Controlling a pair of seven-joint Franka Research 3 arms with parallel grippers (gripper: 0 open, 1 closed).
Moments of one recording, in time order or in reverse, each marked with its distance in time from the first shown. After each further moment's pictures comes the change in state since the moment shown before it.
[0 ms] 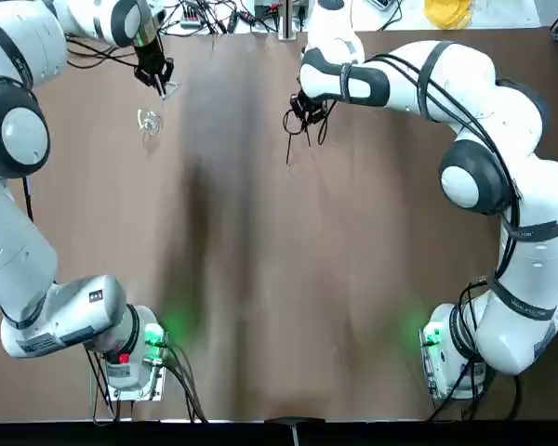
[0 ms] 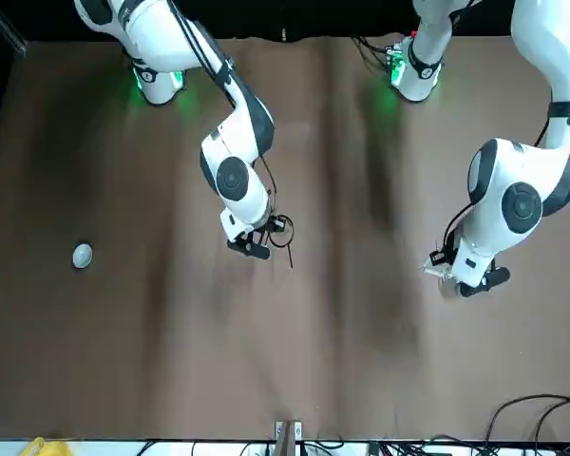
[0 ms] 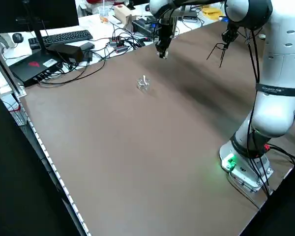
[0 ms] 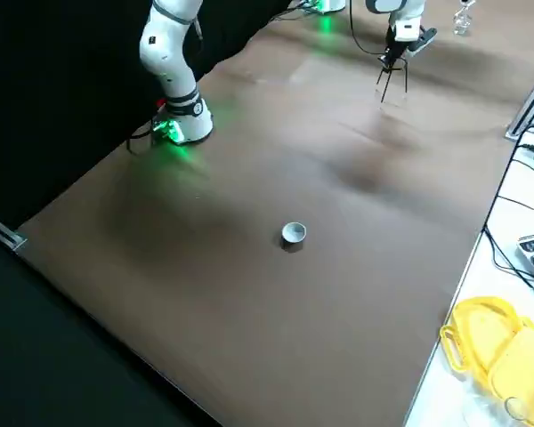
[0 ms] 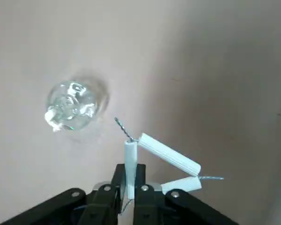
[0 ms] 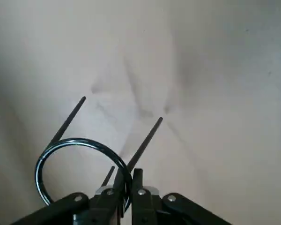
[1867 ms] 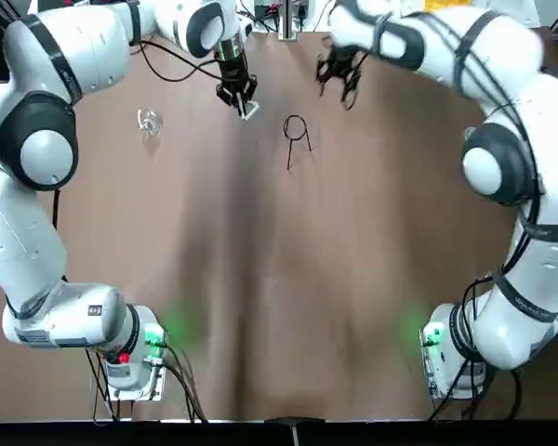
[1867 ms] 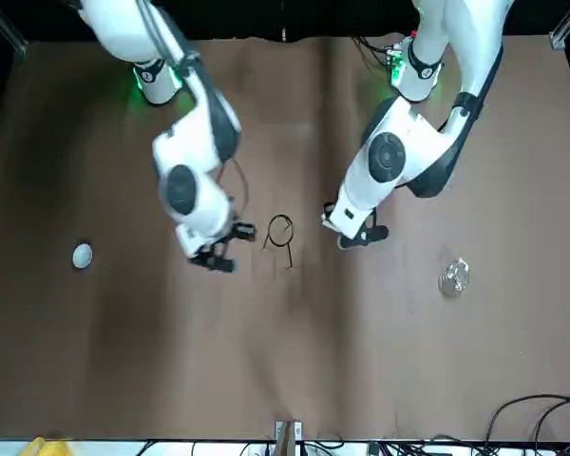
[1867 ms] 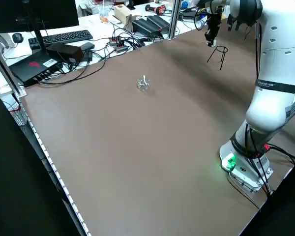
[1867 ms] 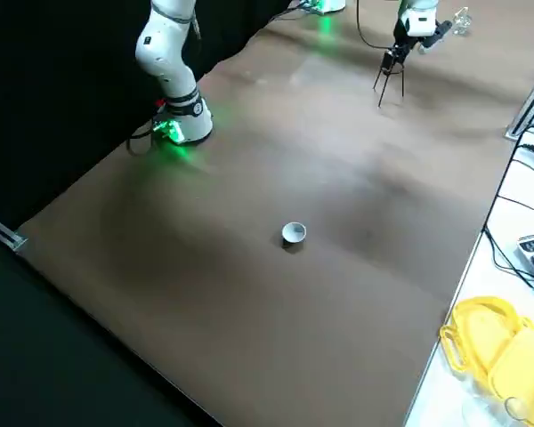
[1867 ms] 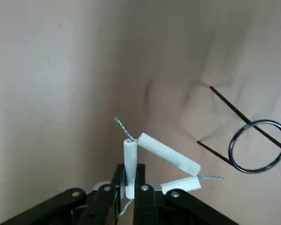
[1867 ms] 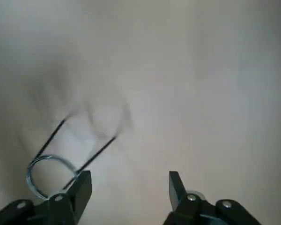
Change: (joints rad) left arm -0.267 0.087 -0.219 0.107 -0.078 -0.076 -0.306; right arm -0.164 -0.123 -0.035 0.027 -0.002 -0.214 -0.239
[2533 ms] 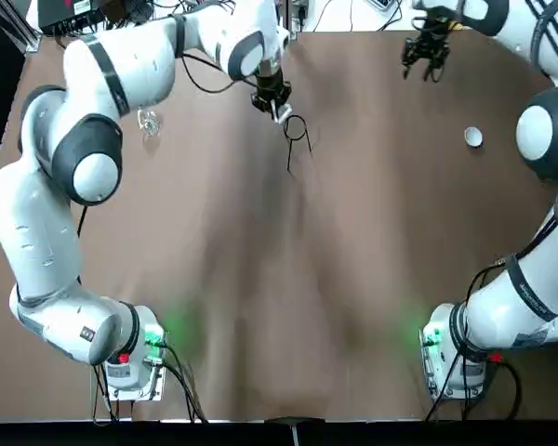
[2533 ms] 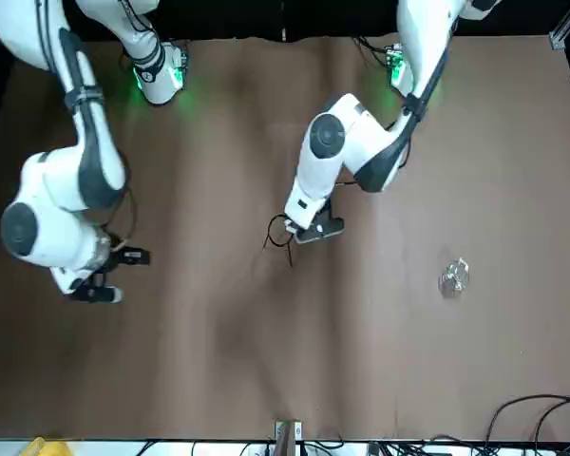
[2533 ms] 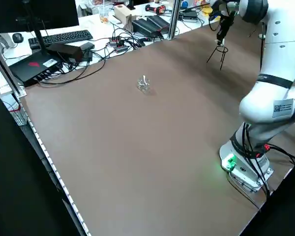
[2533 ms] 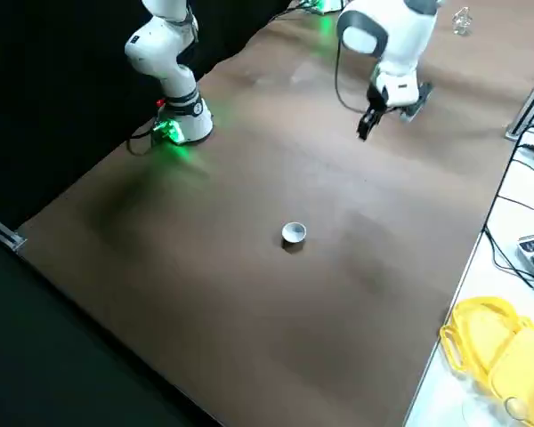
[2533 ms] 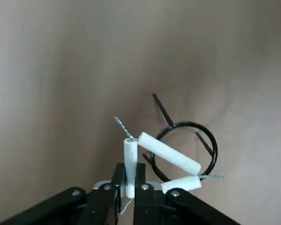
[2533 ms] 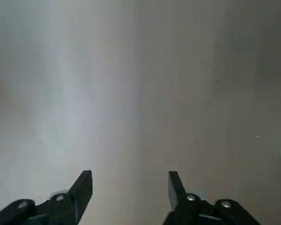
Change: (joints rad) left arm -0.405 0.085 0.282 0.122 0.000 0.148 -0.168; right arm -0.394 -0.098 -0.006 -0.168 -0.096 0.001 -0.523
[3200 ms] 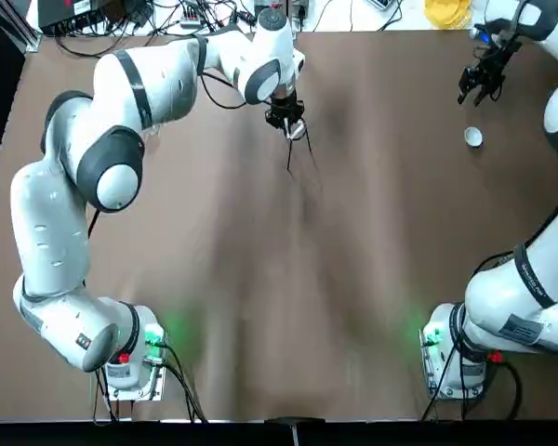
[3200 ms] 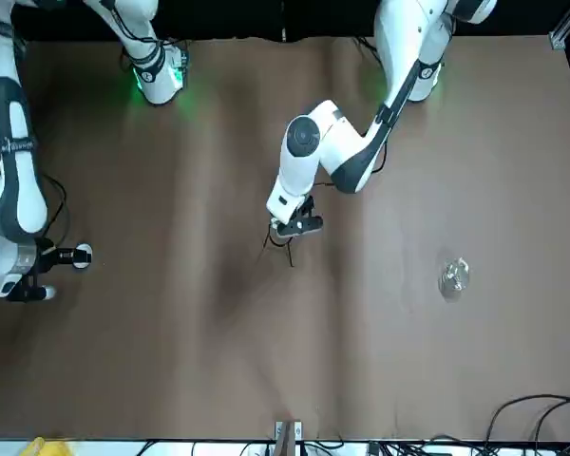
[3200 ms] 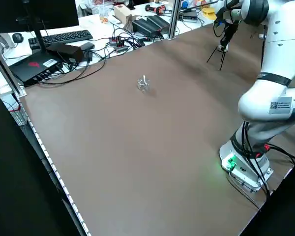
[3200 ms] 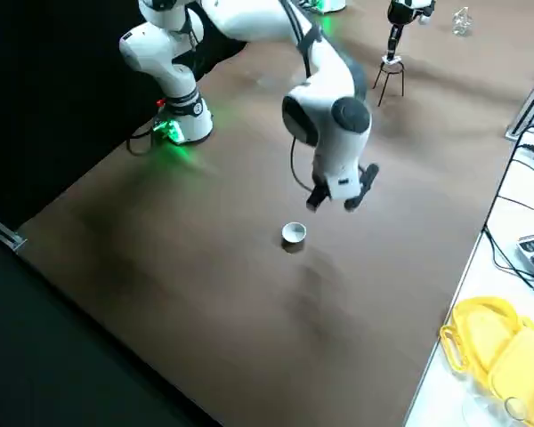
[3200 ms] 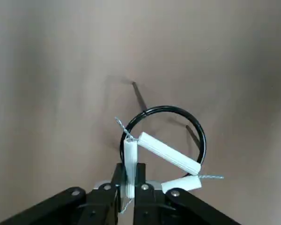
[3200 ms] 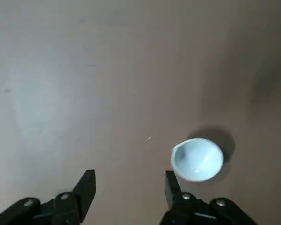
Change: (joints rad) left arm -0.131 0.067 0.088 0.016 0.000 0.078 -0.001; right arm -0.346 0.130 0.001 -0.020 -0.004 0.062 -0.385
